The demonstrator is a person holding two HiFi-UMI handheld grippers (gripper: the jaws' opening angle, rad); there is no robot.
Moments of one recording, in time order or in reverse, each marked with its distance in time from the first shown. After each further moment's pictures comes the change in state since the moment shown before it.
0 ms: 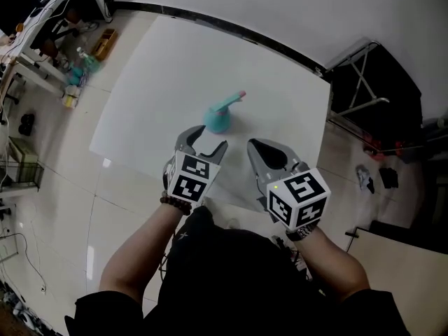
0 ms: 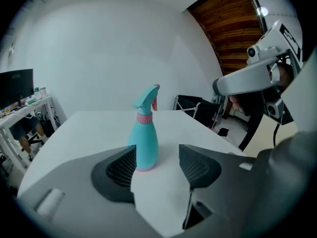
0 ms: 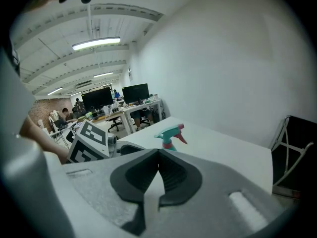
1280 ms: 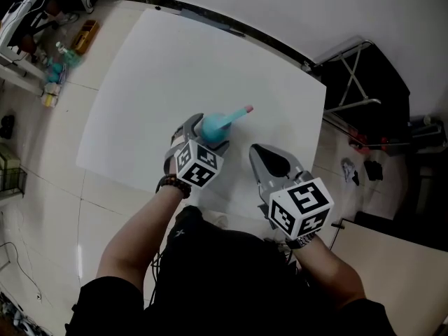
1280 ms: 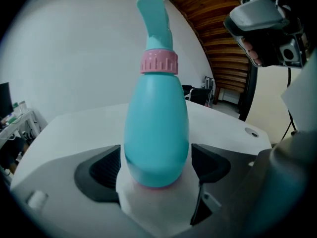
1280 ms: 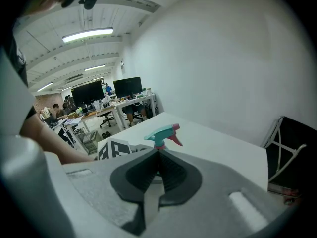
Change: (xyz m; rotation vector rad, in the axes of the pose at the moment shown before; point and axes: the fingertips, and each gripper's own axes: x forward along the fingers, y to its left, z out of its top) left arm 0.093 0.023 -0.031 0.193 0.049 -0.102; right arm 0.026 -0.014 0.007 0.015 0.068 -0.088
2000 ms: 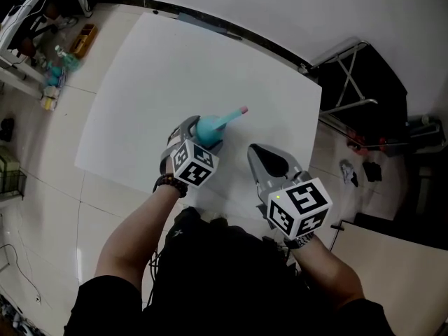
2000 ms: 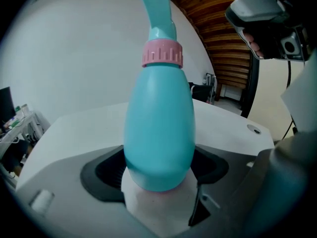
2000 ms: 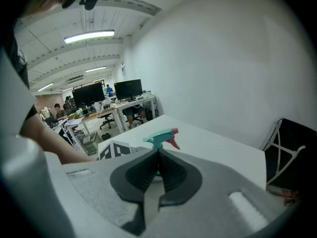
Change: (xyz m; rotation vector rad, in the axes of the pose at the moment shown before) left arm 0.002 0.005 -0.003 0.019 0.029 0.028; right arm -0.008 -0.004 0.005 -0.008 -0.028 0.000
